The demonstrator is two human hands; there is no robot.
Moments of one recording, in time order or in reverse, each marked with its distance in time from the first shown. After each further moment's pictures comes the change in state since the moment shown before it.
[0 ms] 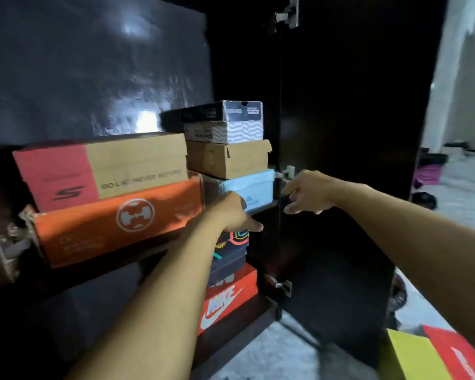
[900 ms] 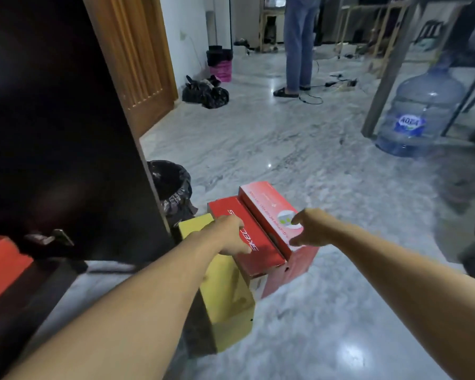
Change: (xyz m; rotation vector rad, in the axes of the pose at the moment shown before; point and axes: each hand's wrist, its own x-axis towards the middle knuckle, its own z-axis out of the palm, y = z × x) left_hand -0.039 0.243 0.428 0.156 -0.743 0.565; right_hand -0.330 0.375 0.174 0.038 -0.237 0.940
